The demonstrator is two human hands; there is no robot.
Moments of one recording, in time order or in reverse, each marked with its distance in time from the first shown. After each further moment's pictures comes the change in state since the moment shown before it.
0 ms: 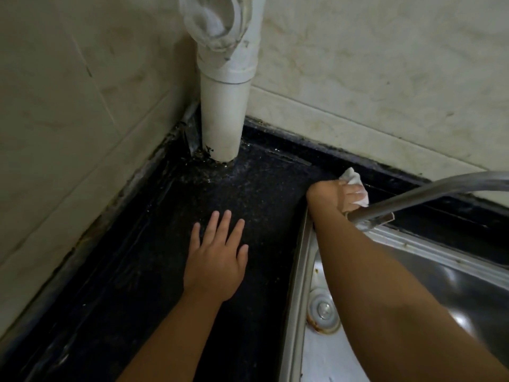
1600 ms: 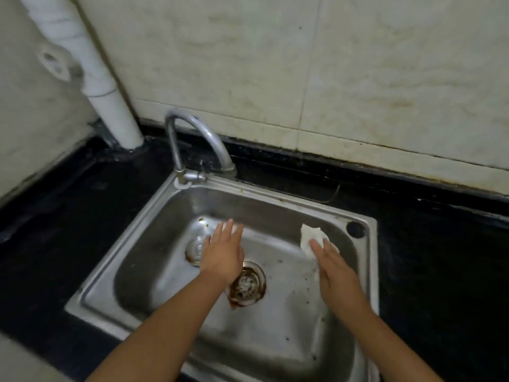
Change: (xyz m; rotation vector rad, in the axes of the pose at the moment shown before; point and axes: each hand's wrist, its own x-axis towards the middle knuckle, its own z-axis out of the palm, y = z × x) left_hand -0.097 0.377 0.015 -0.005 -0.172 -0.128; right_hand 0.081 0.419 -0.271 0.044 -0.305 -0.965
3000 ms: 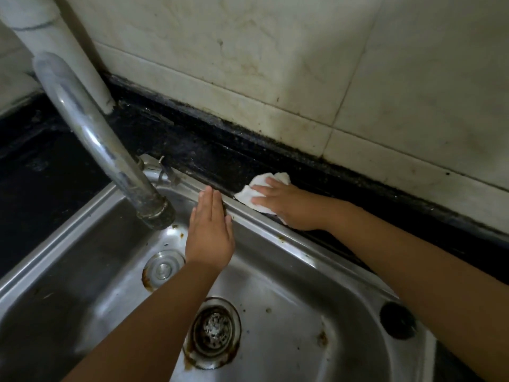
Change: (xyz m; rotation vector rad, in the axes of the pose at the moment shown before) left_hand 0.149 0.010 0.031 -0.320 0.385 -0.212; right_hand 0.296 0.016 0.036 -0.524 -0.796 -0.638
